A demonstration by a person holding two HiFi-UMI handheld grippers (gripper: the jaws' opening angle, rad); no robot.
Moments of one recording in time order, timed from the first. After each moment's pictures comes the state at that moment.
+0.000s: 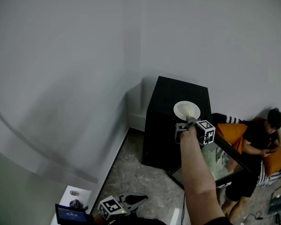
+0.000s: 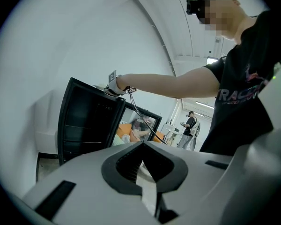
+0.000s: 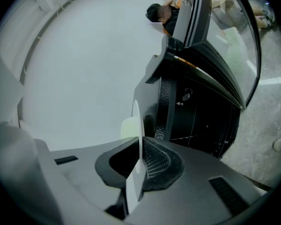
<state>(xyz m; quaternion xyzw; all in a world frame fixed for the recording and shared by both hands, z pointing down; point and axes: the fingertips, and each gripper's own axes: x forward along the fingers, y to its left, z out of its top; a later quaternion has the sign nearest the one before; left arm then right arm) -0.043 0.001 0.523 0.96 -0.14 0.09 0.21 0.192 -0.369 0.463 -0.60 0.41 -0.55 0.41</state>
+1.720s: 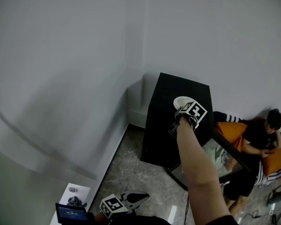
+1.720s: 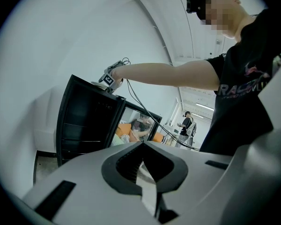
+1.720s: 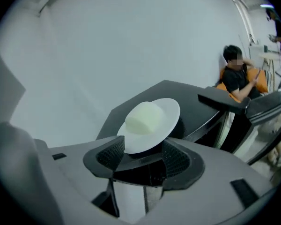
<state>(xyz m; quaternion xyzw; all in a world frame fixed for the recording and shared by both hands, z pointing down) -0.038 0.002 0.525 0.96 -0.14 0.09 0.22 0.156 -0.399 0.445 -0.73 0.54 -0.42 0.00</state>
